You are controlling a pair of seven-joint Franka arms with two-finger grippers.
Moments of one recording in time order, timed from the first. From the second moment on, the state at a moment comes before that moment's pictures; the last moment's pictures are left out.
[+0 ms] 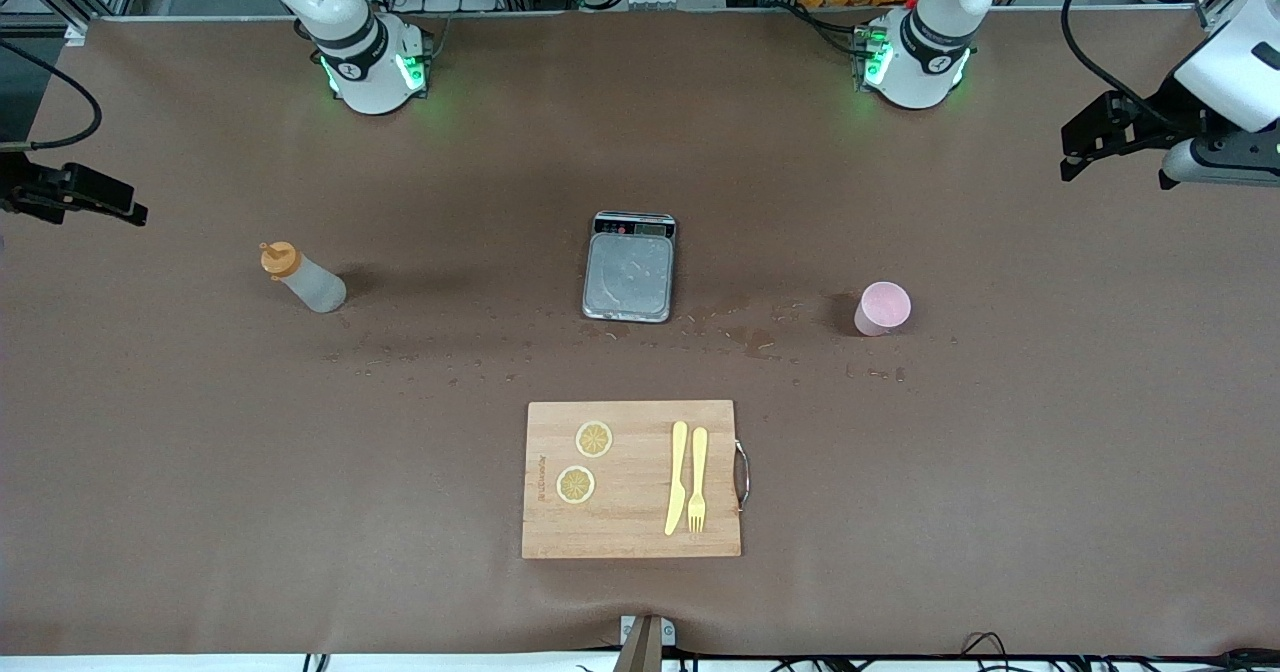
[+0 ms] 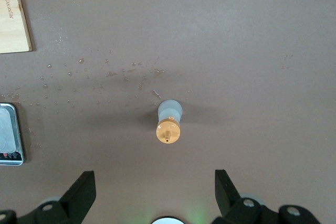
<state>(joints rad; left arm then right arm) -0.07 -0.05 -0.07 -1.53 0.01 1.48 -0.02 -0.15 0.04 0.05 -1.54 0.03 1.45 -0.05</state>
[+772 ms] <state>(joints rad) -0.07 -0.04 -0.07 -1.53 0.00 1.48 -0.02 -0.16 0.04 0.05 -1.55 0.03 1.45 -0.05</state>
